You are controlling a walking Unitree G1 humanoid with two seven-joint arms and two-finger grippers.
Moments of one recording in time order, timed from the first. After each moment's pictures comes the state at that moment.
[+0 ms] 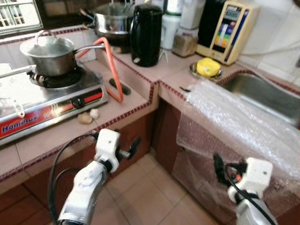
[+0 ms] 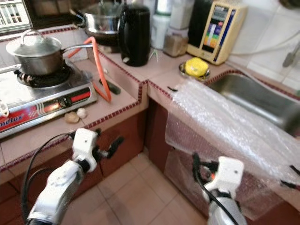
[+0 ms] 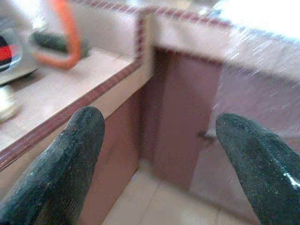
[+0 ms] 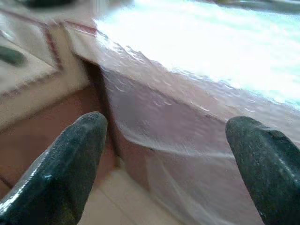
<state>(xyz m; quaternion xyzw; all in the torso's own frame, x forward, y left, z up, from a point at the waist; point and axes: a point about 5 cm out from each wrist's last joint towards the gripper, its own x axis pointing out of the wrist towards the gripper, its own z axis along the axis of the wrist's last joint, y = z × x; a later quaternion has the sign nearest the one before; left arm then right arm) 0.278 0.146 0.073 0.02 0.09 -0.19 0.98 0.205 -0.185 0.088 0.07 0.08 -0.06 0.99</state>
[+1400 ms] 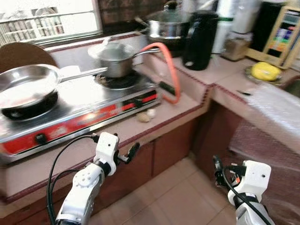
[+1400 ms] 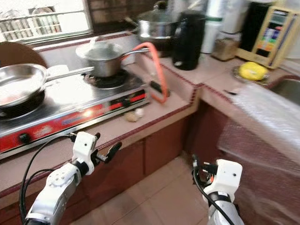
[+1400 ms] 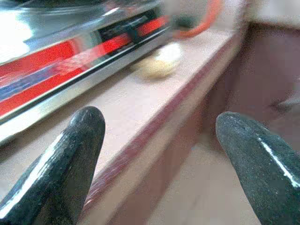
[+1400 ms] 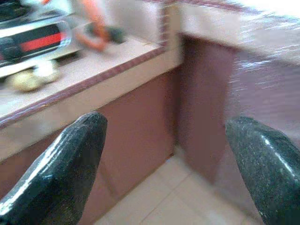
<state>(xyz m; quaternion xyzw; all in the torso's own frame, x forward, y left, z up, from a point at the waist) 0.274 0.152 0.064 0.04 0.11 -0.20 0.97 0.203 -0.180 0.079 0.07 0.09 -0.07 0.99</state>
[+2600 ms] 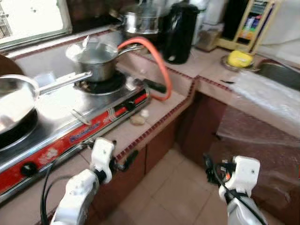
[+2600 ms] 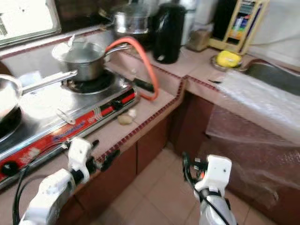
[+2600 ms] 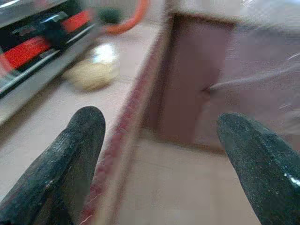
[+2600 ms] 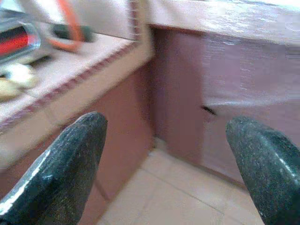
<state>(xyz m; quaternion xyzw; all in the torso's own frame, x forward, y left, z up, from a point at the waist) 0.267 0.128 0.068 -0.01 0.10 -0.27 0.96 0.204 -0.188 0.076 0.06 0.10 -0.07 0.99</state>
